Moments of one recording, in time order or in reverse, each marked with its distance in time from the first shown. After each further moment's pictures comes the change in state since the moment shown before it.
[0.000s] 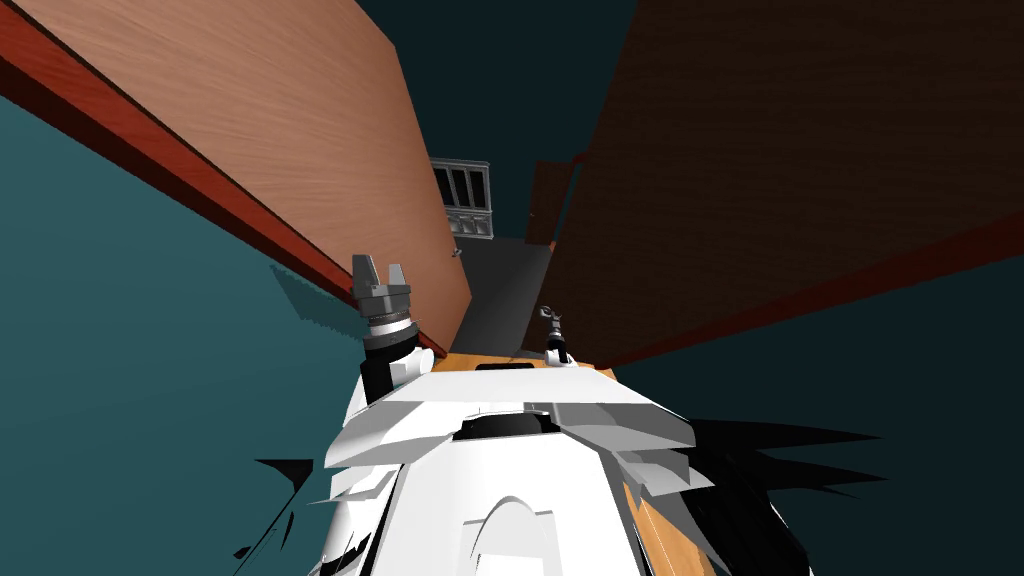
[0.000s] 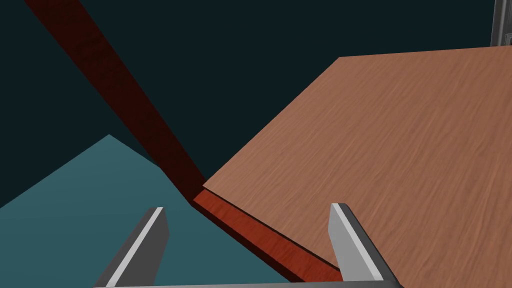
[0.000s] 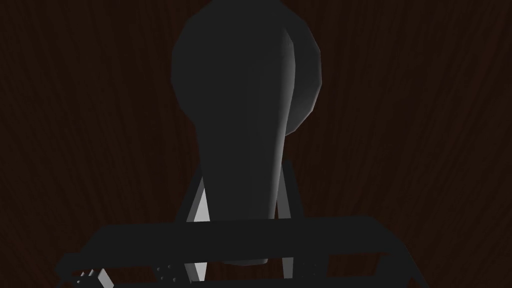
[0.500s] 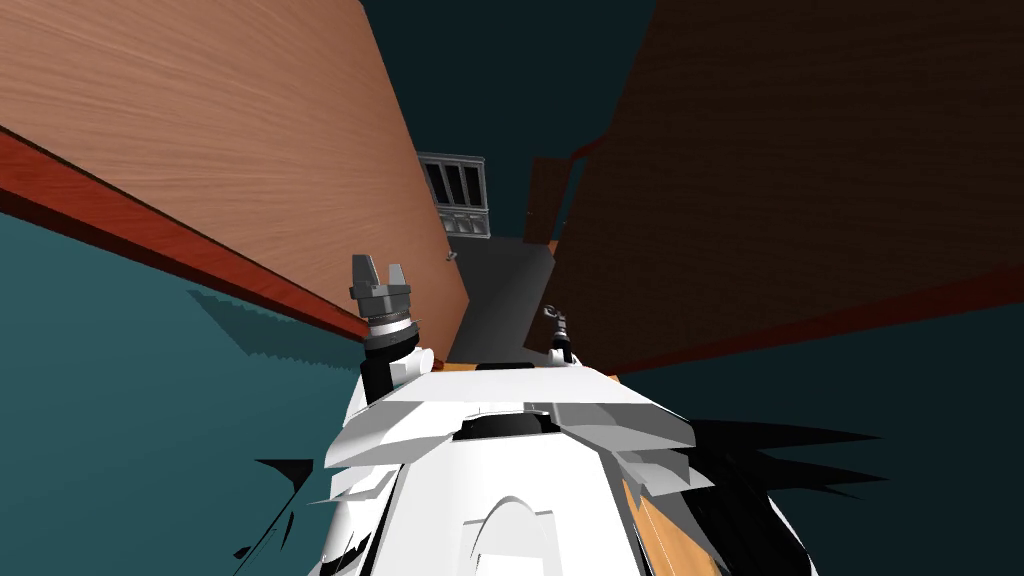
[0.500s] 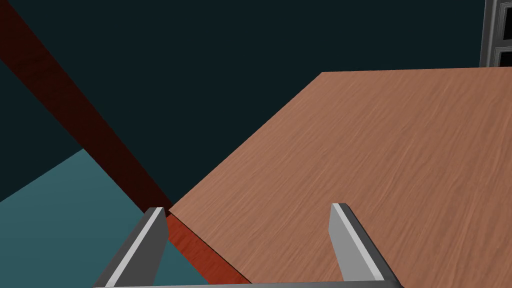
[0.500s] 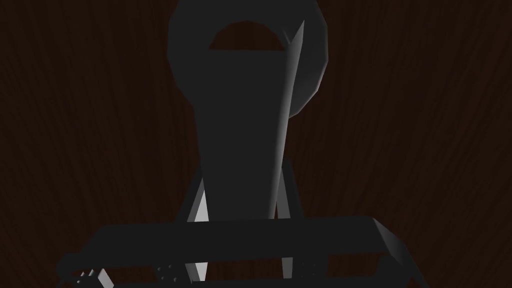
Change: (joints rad) arm 0.004 -0.024 -0.046 -0.018 -0.027 0.010 0.011
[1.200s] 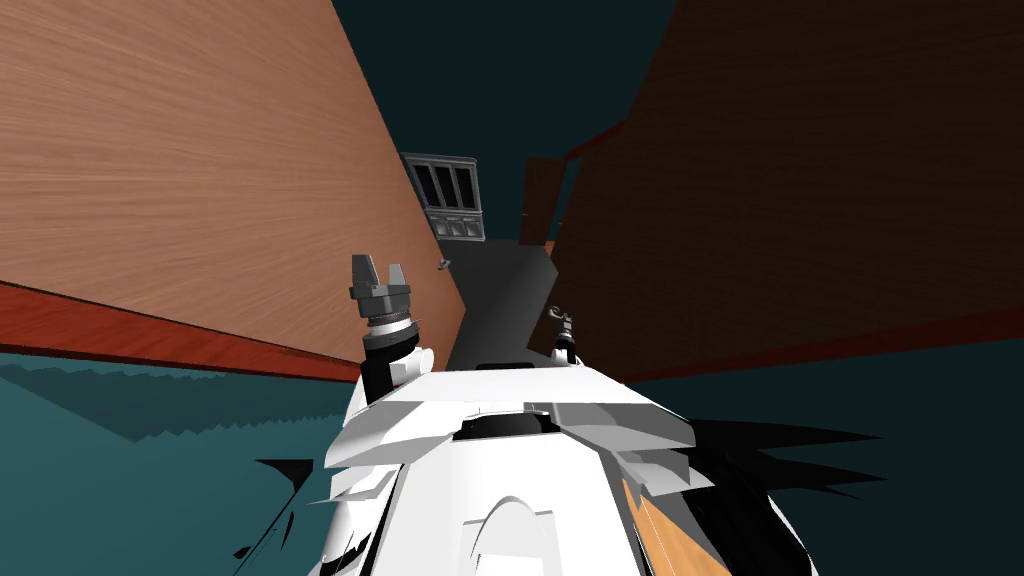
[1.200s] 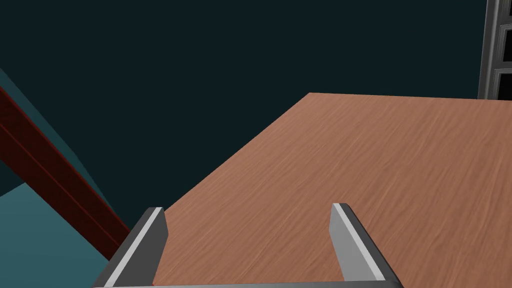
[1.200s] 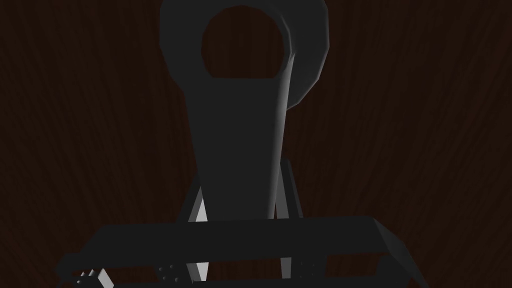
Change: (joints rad) arm -0.001 -0.003 -0.076 0.006 -0.043 0.005 0.021
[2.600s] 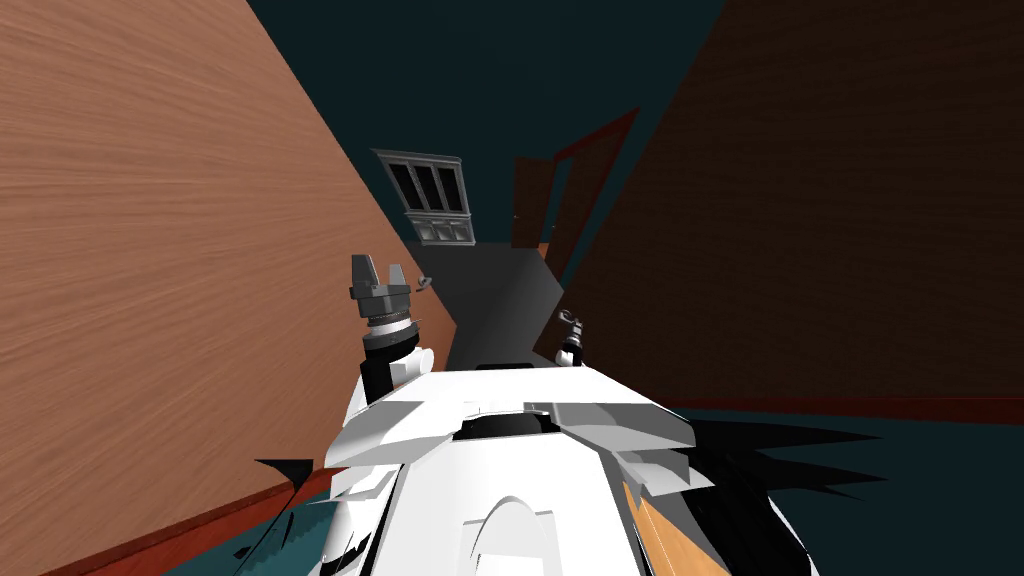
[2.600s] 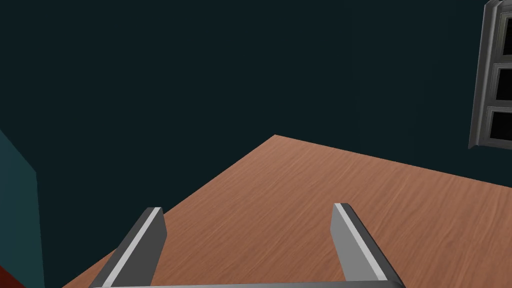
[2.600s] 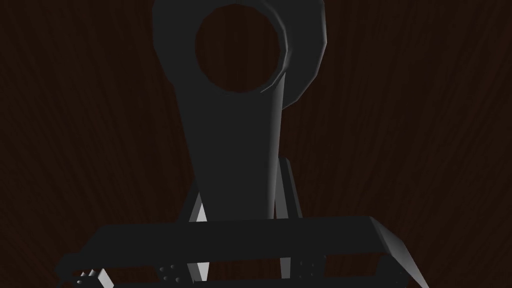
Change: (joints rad) arm 0.010 0.006 -0.129 0.011 -0.070 -0.015 0.035
